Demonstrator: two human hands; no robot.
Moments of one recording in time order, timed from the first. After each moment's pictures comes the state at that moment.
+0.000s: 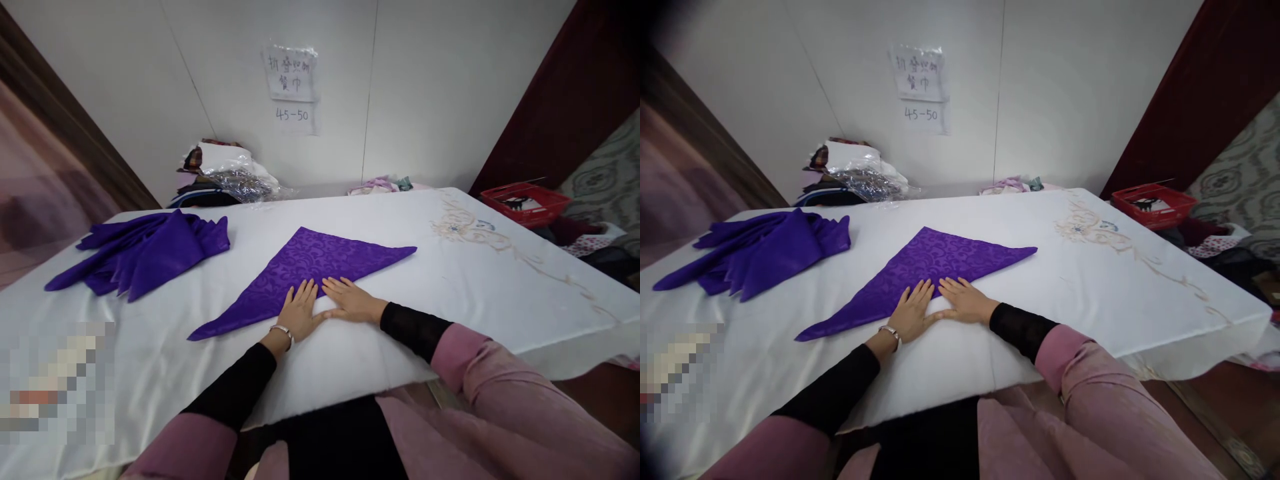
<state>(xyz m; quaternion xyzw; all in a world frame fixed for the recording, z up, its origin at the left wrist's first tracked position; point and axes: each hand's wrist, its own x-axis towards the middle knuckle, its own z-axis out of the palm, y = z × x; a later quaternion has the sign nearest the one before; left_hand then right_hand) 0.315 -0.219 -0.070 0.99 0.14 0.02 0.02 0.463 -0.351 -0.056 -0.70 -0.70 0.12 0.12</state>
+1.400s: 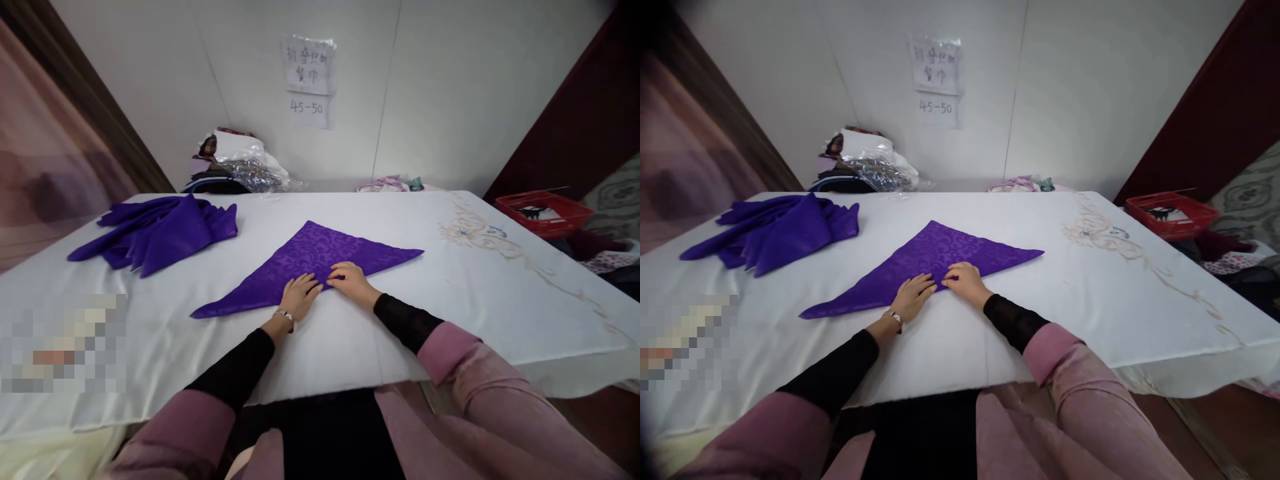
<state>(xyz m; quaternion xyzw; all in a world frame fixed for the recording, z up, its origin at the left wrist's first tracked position) 0.323 -0.215 -0.067 0.93 0.24 0.13 0.23 0.475 -0.331 -0.054 -0.78 -0.52 0.09 0.35</state>
